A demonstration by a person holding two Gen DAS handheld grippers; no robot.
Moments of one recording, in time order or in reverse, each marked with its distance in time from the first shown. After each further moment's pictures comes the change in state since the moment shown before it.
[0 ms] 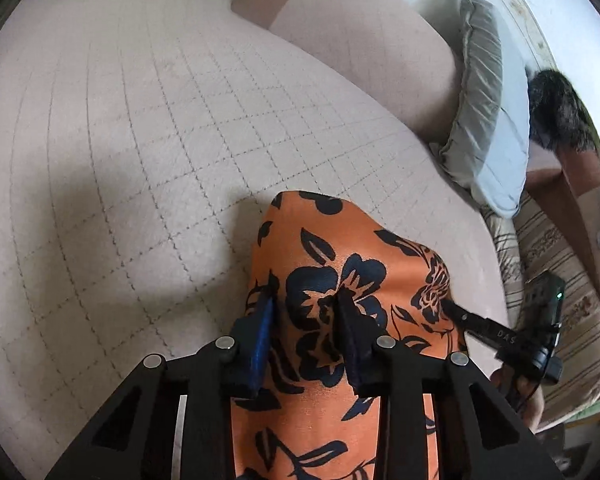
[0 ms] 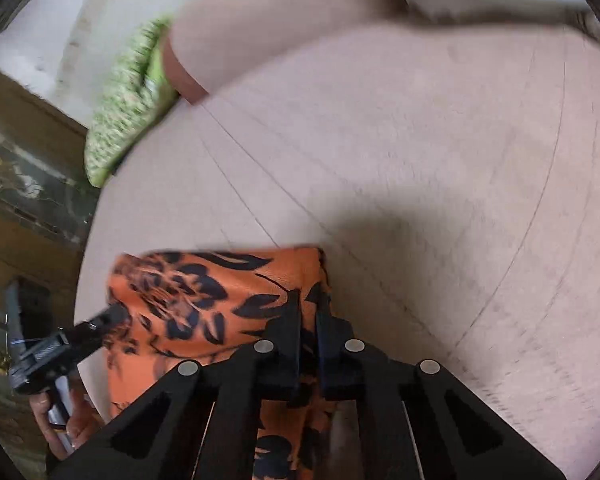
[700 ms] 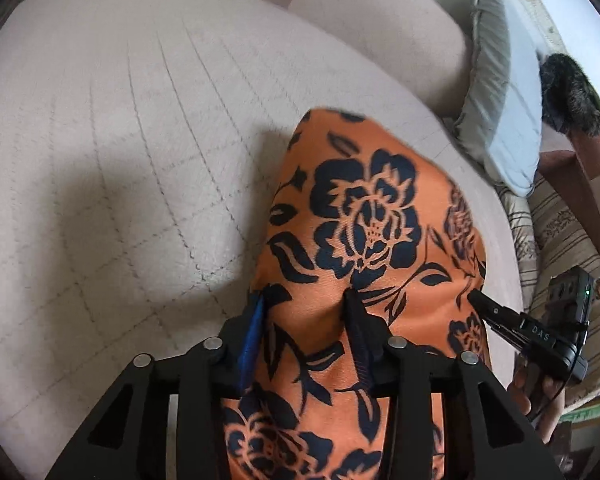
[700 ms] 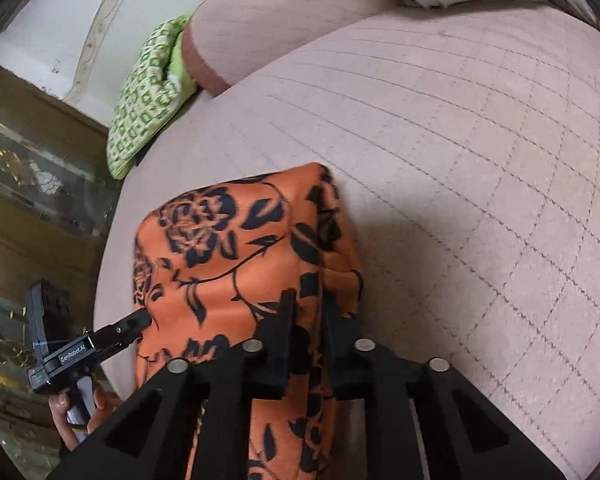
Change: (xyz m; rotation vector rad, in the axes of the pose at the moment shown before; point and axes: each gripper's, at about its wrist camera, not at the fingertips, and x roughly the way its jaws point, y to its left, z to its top) left arm -0.031 -0.009 -0.052 -0.025 0.059 0.059; right arm -0.033 -0.001 -0.047 0.018 -0.008 0.065
